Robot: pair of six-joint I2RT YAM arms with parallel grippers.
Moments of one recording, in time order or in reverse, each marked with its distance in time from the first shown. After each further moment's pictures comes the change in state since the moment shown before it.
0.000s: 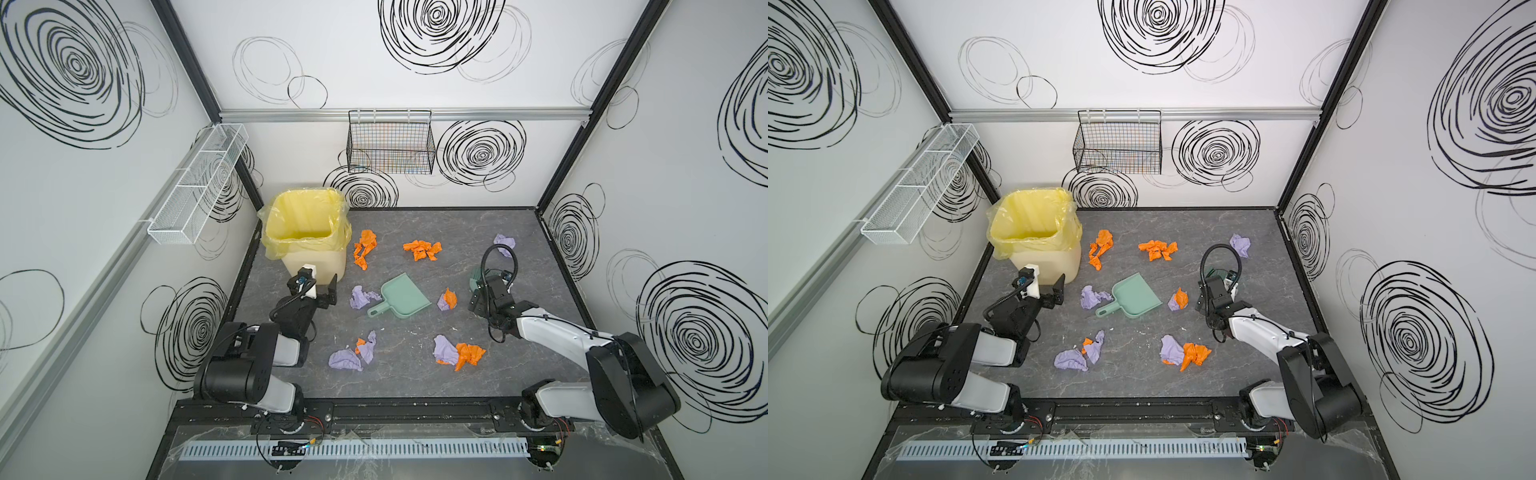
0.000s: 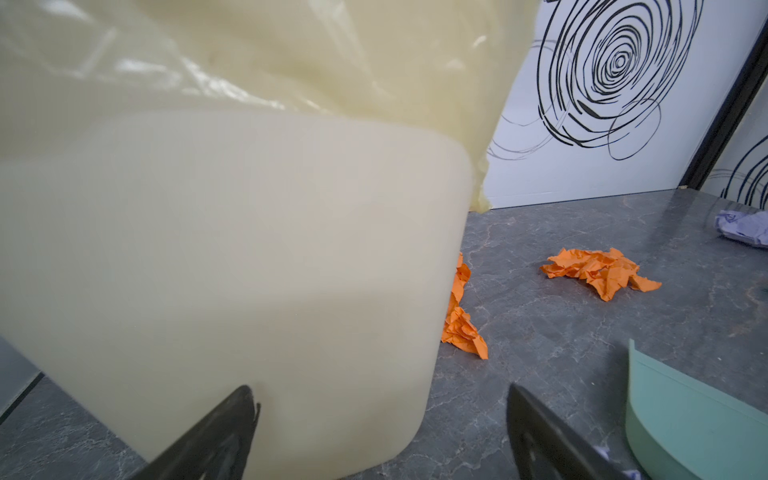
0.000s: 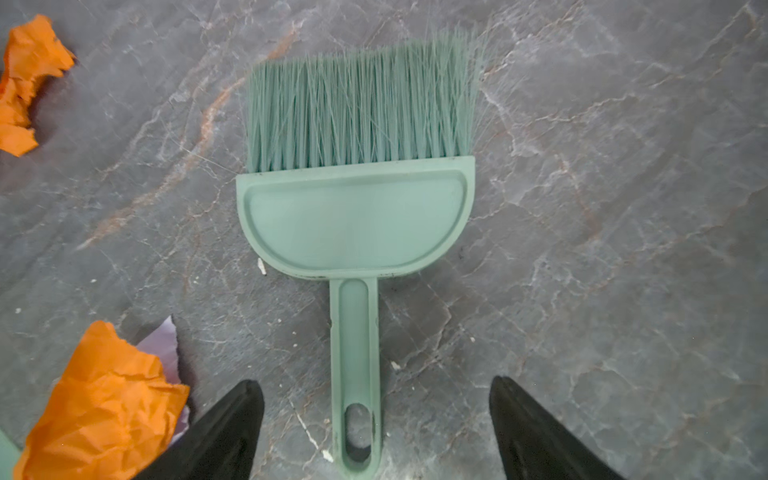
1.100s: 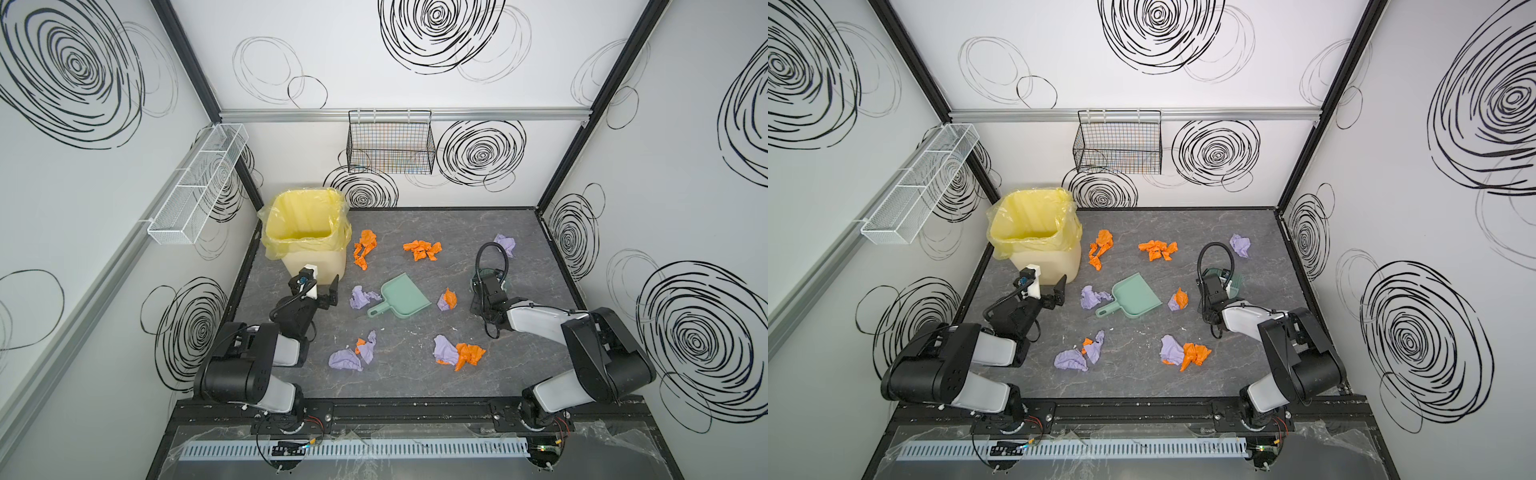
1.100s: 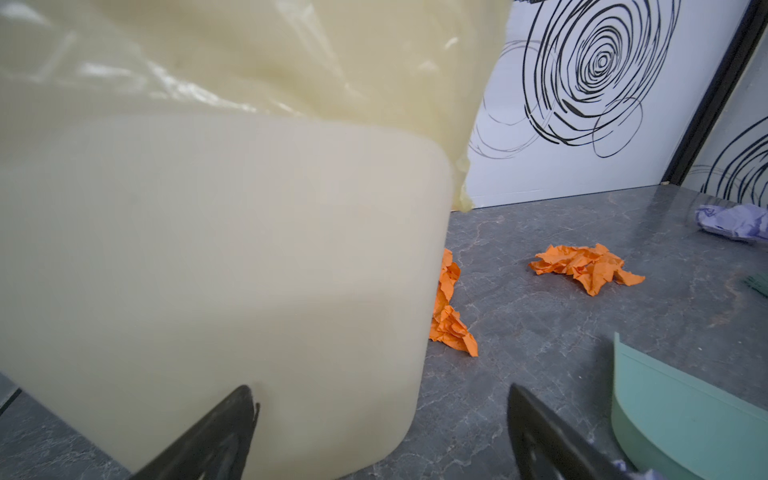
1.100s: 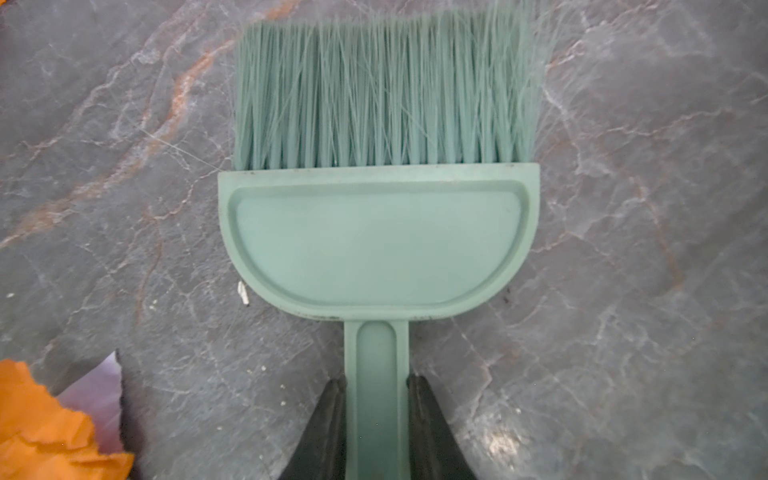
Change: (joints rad) left arm 0.003 -0.002 -0.003 0.004 0.039 0.009; right arm -0.027 0.152 0.019 0.127 -0.035 -0.093
